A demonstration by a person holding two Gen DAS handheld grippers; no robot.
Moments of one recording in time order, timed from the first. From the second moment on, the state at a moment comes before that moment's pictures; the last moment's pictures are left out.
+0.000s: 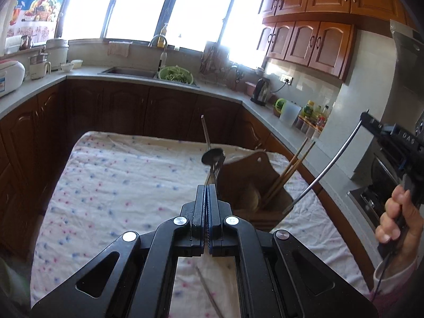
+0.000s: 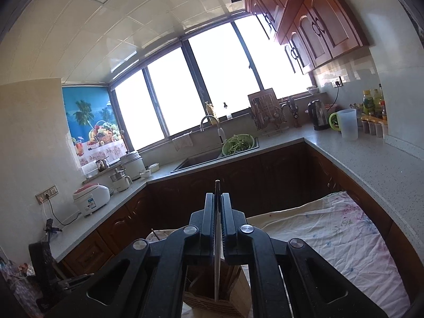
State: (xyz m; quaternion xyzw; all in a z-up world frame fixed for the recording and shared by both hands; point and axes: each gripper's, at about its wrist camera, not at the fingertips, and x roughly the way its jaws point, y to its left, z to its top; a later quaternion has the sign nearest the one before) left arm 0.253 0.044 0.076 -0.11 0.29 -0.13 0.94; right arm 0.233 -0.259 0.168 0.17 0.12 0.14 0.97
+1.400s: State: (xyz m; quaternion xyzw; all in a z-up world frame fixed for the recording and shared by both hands) left arm 0.270 -0.043 -0.073 0.03 0.49 -0.12 0.86; right arm 0.154 -0.308 0.094 0.23 0.19 0.14 0.94
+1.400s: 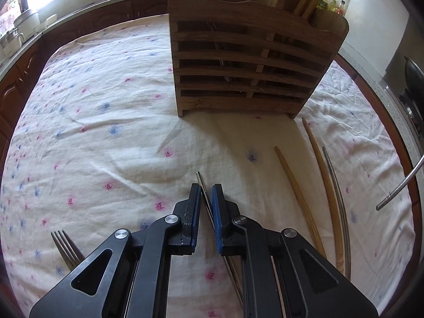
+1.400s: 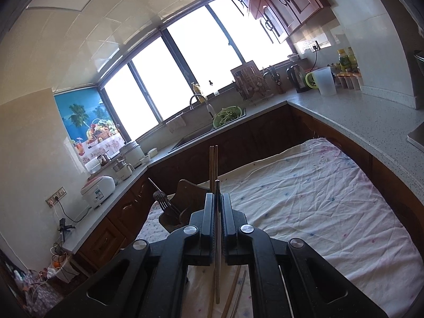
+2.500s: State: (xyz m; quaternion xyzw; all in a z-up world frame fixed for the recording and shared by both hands) left arm 0.181 0.024 0.095 -0.09 0.27 -0.18 0.94; right arm 0.141 -0.283 0.121 0.20 0.17 0.16 0.95
